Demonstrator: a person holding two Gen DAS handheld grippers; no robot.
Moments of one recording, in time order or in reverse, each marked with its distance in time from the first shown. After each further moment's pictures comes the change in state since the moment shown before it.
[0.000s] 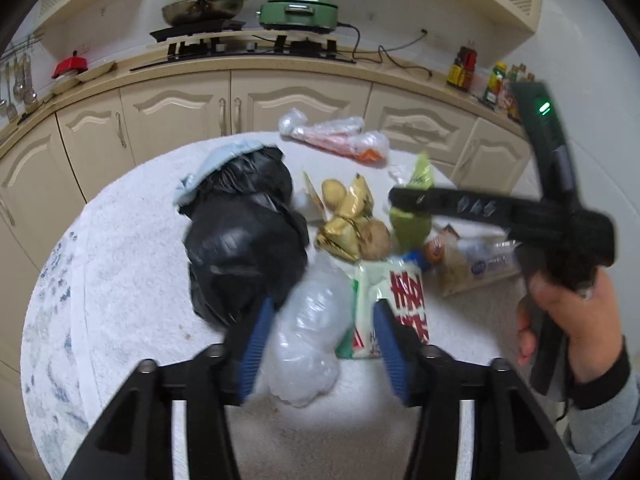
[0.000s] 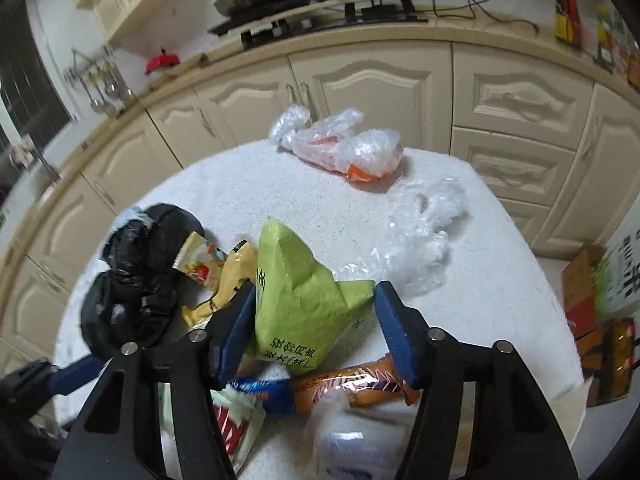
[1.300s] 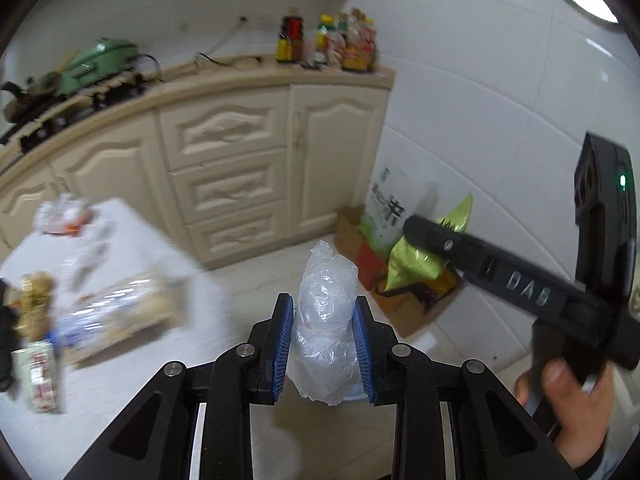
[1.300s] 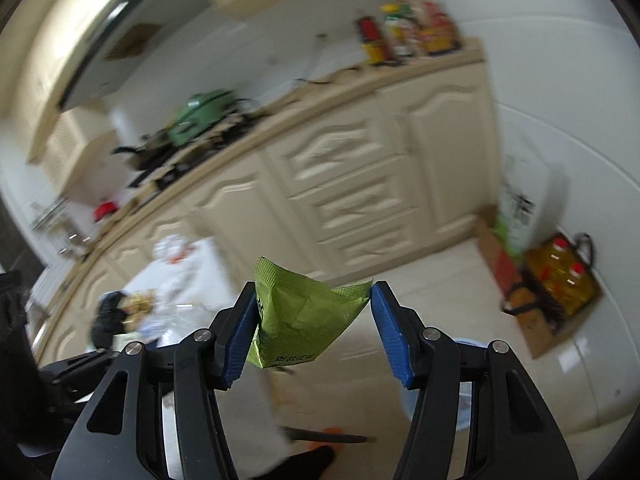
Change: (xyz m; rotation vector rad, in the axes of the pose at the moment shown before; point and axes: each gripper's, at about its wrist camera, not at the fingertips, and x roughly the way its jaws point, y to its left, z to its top) left arm 0.046 -0.323 0.018 0.342 0.036 -0.261; right arm -0.240 -0.240 -0.132 0.385 -0.355 -0.153
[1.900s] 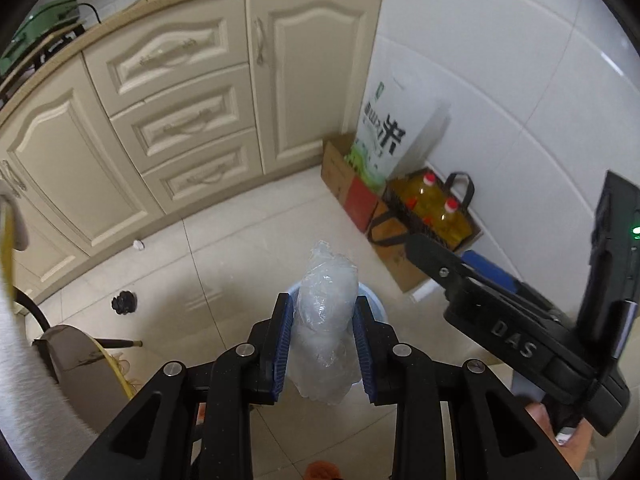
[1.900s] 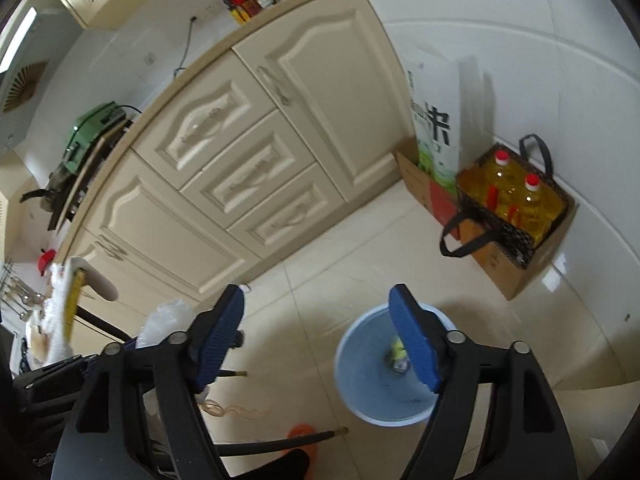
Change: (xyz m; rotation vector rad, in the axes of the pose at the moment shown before) left arm 0.228 -0.064 0.050 0.055 0.277 0.021; right arm 0.086 -0.167 -0.047 0.252 0.089 -0.182
